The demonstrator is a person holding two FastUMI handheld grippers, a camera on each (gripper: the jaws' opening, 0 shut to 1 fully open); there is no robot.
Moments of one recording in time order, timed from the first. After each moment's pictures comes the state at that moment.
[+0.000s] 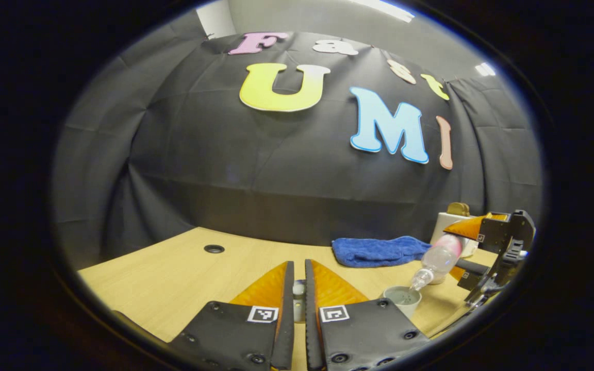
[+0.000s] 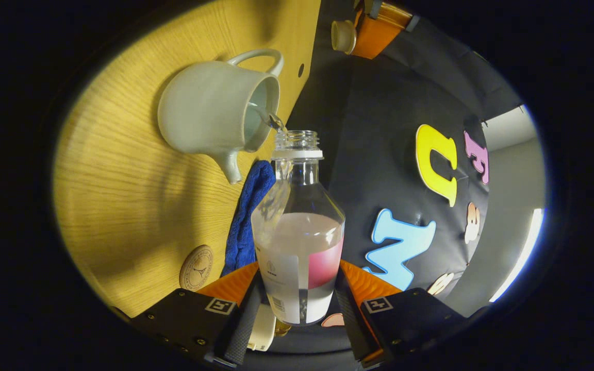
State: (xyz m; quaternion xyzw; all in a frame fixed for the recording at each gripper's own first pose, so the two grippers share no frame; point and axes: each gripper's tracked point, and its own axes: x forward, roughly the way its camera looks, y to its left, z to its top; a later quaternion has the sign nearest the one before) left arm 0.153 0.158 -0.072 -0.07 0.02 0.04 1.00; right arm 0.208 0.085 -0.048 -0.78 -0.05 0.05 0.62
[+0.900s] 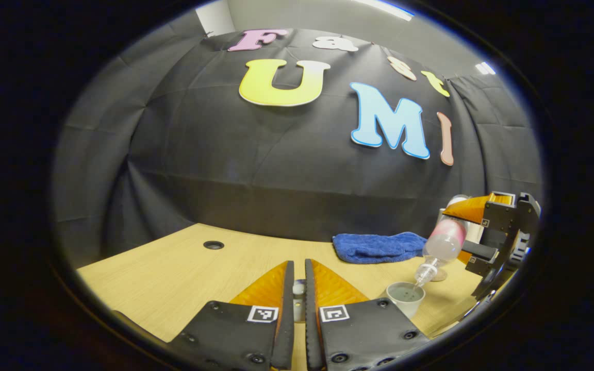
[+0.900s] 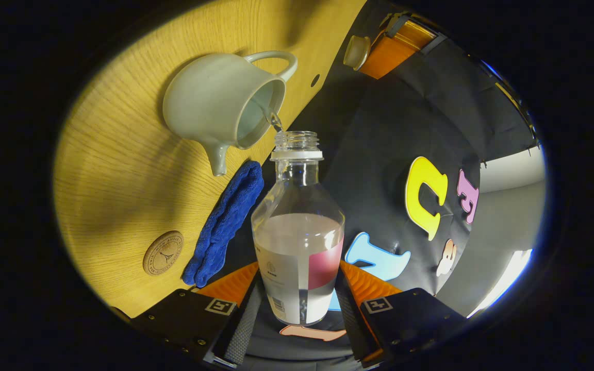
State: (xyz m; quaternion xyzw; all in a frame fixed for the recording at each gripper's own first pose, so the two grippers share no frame) left arm 0.157 0.160 -0.083 -0.07 0.04 0.05 1.00; right arm 0.209 0.102 -0.022 -0.84 -0.11 0.05 0.53
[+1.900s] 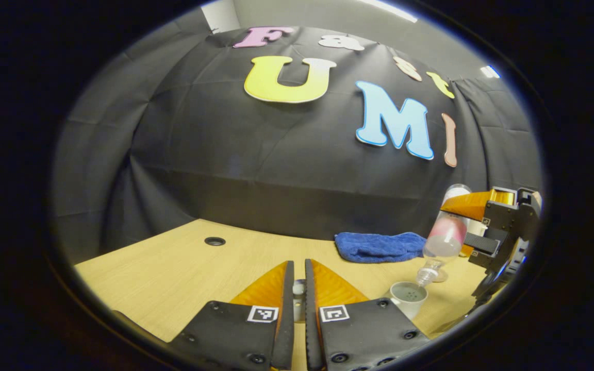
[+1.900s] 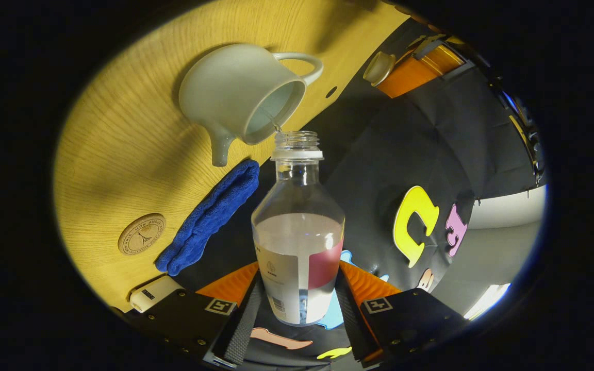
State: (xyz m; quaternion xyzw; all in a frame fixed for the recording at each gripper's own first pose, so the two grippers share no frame) left arm 0.159 0.165 -0.087 -0.08 0.04 0.05 0.99; right arm 0.207 0.117 -0.009 -0.88 -0.14 0.05 0.45
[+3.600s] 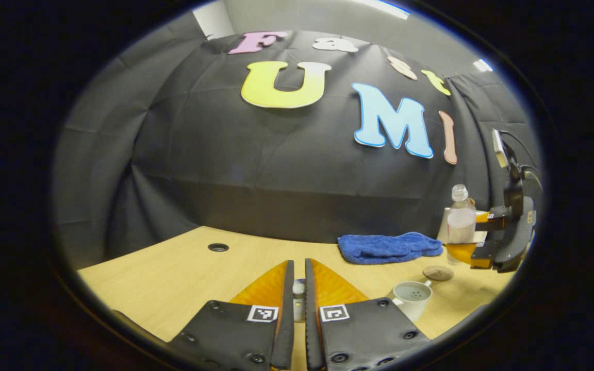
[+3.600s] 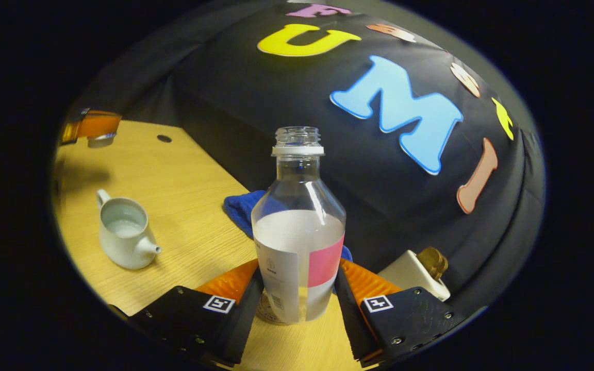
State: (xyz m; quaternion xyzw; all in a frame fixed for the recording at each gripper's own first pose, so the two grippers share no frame) left arm 0.158 0.162 -0.083 -0.06 0.03 0.06 1.00; right arm 0.247 0.028 -0.066 -0.23 0.12 0.11 0.96
